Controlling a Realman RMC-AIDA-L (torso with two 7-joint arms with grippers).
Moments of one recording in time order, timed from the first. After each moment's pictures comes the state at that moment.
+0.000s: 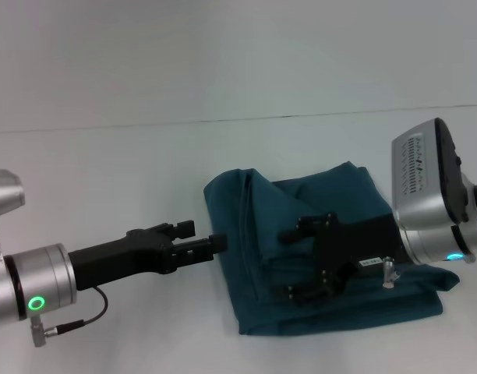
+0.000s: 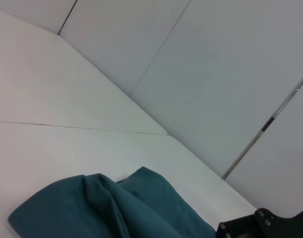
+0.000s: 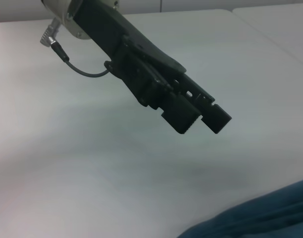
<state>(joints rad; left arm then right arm) -0.47 -2.17 0.95 0.67 1.75 1.32 -1.71 0.54 2.10 -1.16 -0.92 -2.08 -1.34 1.49</state>
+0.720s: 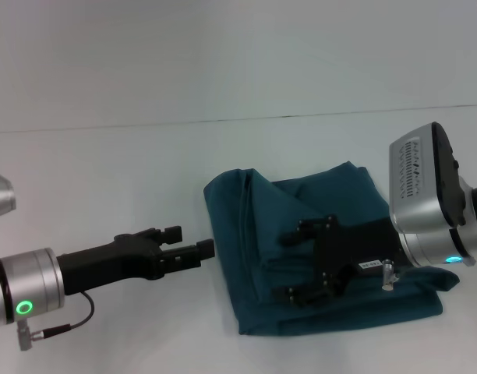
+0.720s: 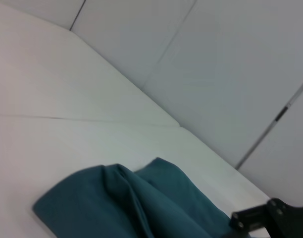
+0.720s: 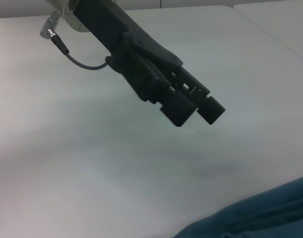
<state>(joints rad) -0.46 -2.16 0.91 0.68 1.80 1.33 -1.71 0.54 2.09 -1.18 -0.92 -2.08 -1.32 1.49</state>
